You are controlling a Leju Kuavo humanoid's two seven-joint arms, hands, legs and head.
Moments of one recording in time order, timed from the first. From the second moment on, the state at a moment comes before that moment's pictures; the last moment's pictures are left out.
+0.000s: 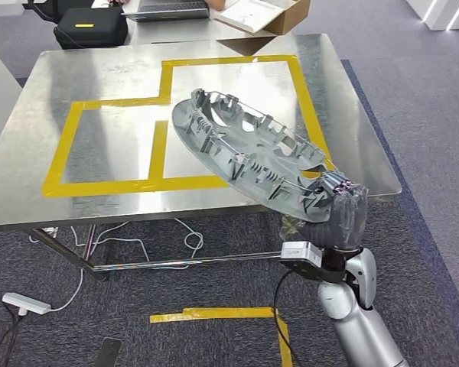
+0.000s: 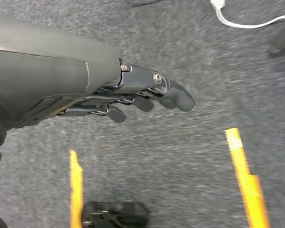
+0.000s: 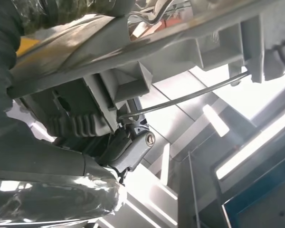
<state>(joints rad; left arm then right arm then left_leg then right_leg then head) -0.12 -0.10 1.10 -0.21 -1.18 0.12 -0.50 -0.23 -0.01 0.44 -1.56 0.77 -0.63 -0.37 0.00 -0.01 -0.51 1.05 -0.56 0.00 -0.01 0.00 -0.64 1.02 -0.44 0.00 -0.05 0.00</state>
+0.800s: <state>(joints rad) -0.13 -0.11 1.08 -0.21 -1.19 0.16 -0.47 -0.27 0.01 0.45 -1.53 0.87 -0.63 -0.36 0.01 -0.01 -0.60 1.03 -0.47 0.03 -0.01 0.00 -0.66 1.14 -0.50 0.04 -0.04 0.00</state>
